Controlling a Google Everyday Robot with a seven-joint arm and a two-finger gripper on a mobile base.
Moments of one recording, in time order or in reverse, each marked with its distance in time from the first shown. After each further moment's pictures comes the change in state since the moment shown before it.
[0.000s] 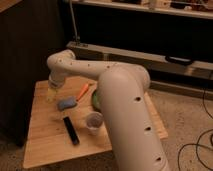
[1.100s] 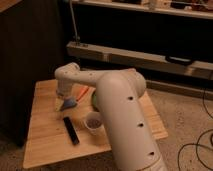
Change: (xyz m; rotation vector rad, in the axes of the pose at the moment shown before) arm 0.049 -0.002 0.056 -0.052 0.046 0.001
